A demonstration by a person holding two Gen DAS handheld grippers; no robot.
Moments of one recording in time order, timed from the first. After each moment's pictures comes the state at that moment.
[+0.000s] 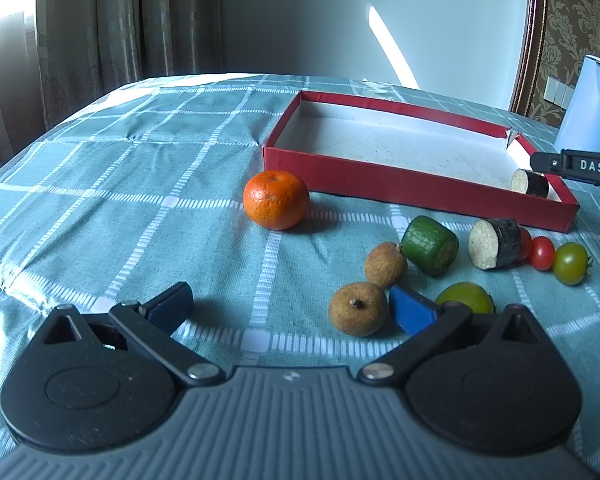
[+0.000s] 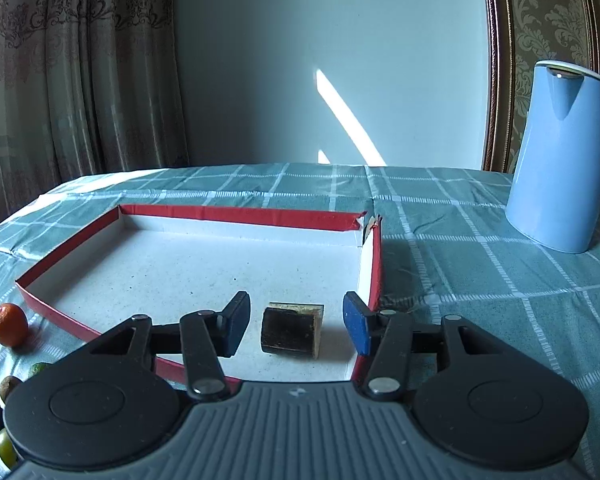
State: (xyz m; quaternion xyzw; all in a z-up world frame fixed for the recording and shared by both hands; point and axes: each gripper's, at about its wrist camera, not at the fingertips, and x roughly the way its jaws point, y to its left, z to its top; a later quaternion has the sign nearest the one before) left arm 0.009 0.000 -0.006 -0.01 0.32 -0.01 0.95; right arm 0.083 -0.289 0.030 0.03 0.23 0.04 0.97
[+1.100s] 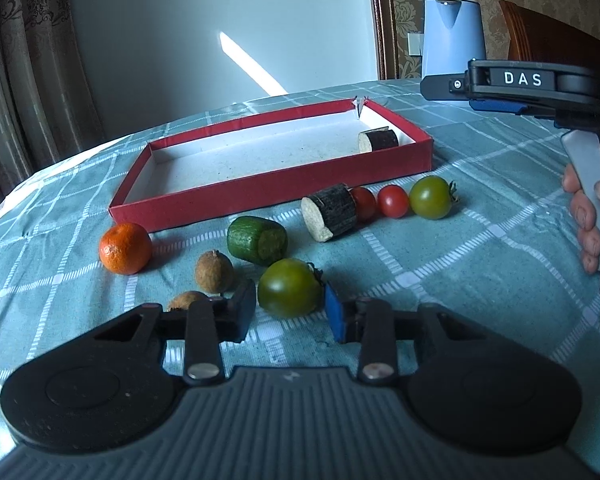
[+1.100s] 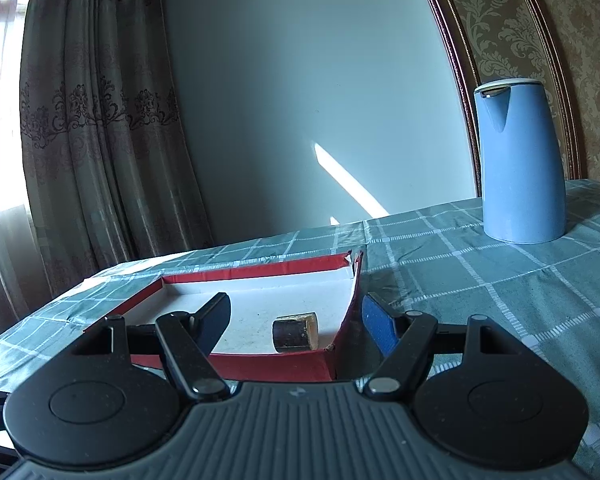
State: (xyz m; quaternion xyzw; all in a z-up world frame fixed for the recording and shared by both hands) left arm -0.027 -0.068 -0.005 0.12 0.27 -0.18 0.94; right arm 0.009 -0.321 0.027 0.11 0.13 0.06 0.98
